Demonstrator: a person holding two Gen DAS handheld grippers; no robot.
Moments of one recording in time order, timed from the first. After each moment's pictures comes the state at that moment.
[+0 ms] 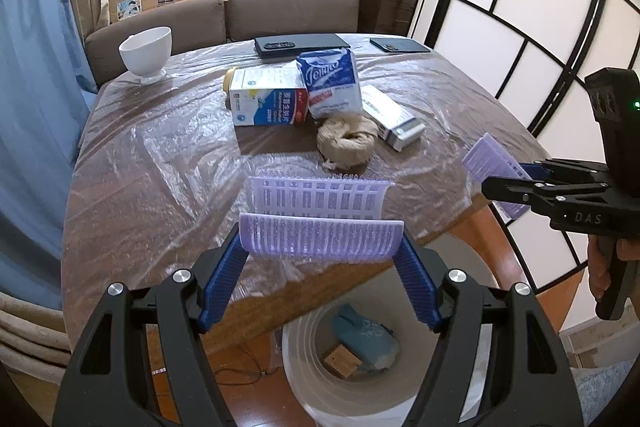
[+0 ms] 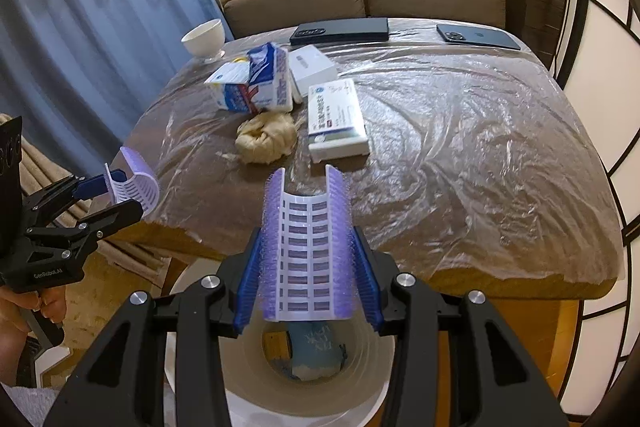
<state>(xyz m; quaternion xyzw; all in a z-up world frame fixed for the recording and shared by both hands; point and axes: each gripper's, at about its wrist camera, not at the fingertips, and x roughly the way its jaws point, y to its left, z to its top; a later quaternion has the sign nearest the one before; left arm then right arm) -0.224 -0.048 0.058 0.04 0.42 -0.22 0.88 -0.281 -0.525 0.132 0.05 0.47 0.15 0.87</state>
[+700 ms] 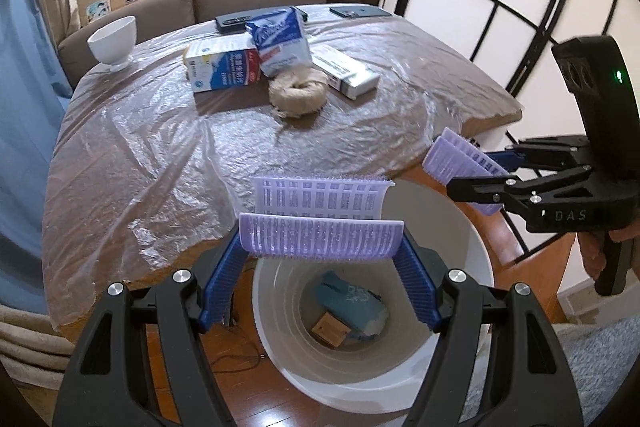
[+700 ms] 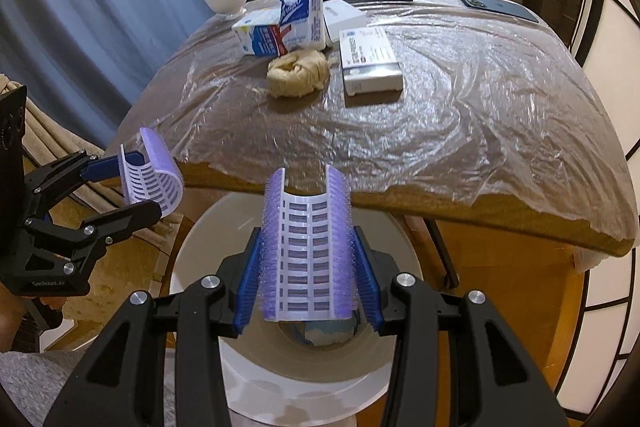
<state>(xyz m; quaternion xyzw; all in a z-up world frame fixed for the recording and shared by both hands) -0.259 -0.064 0.043 0.08 0.44 -0.27 0.85 -0.309 -0.506 0.111 0.04 0.52 0.17 0.84</state>
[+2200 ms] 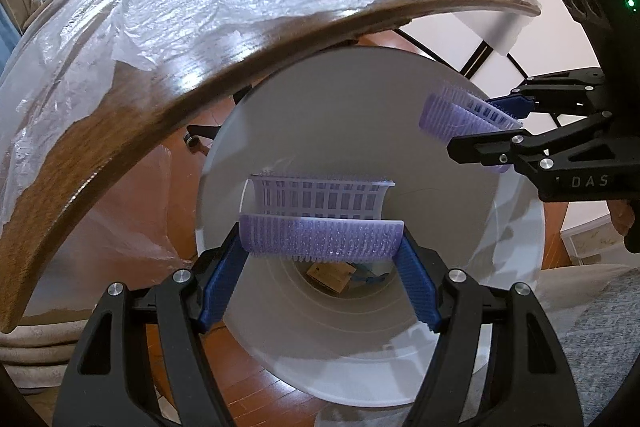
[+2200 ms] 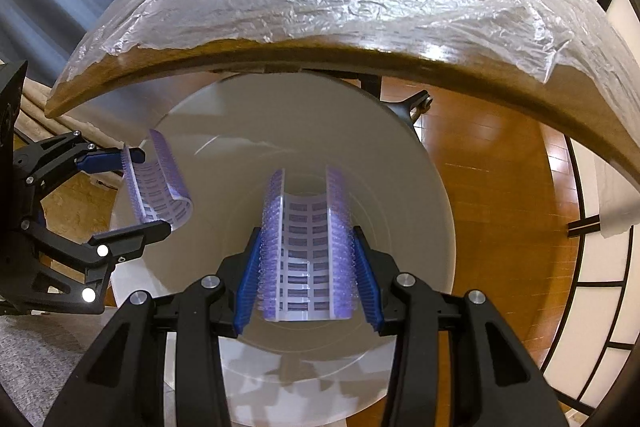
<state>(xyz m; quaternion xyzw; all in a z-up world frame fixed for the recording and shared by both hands) -0.270 -0.090 -0.062 0.14 0.53 -0.28 0.79 -0.315 -0.488 0.017 0.00 0.60 0.15 0.79</state>
